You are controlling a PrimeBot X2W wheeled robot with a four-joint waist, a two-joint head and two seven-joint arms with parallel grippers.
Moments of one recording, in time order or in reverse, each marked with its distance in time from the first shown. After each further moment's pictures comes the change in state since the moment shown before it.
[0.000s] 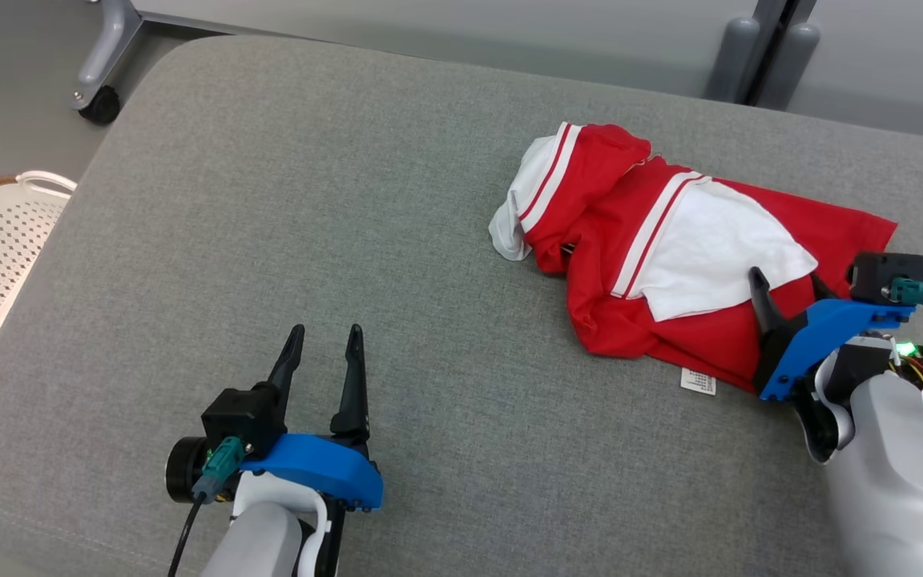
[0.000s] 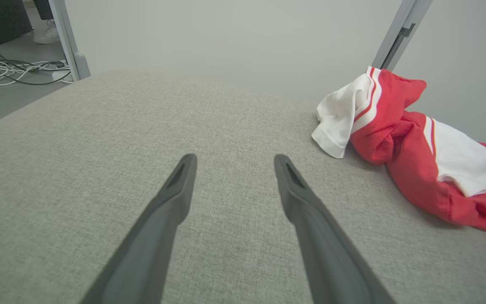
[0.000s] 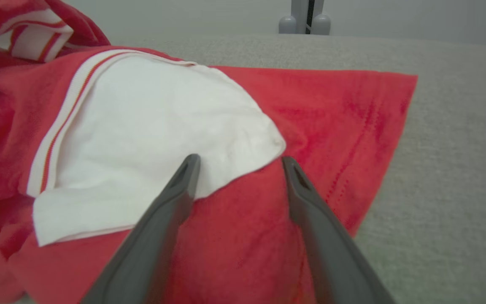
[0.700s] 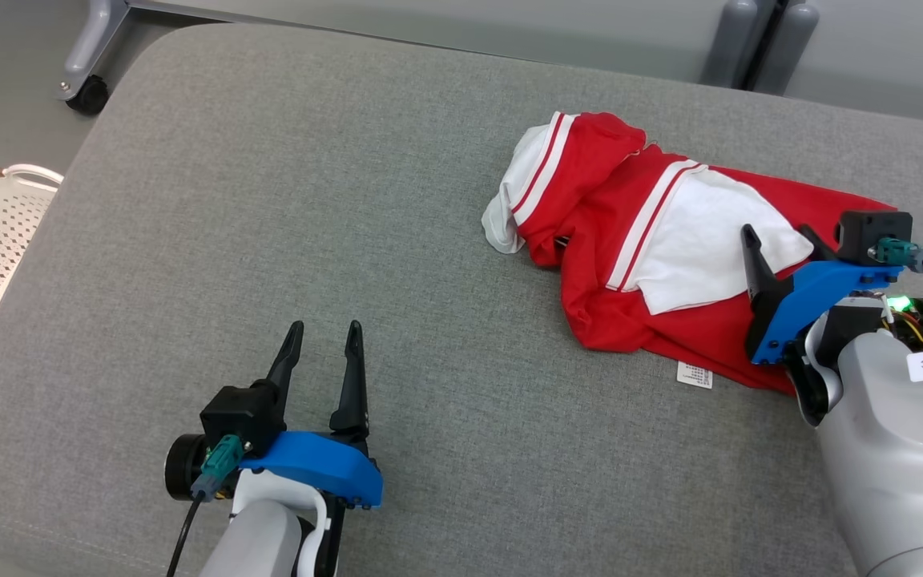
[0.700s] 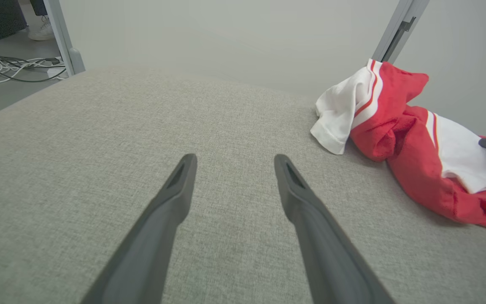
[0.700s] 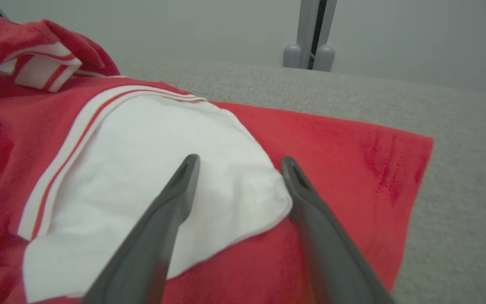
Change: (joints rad) left arm -0.005 -0.005 0.009 -0.005 0.009 -0.001 0.000; right arm -0.144 -0.005 0.010 0.158 -0.084 0.000 -0.114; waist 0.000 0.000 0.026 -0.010
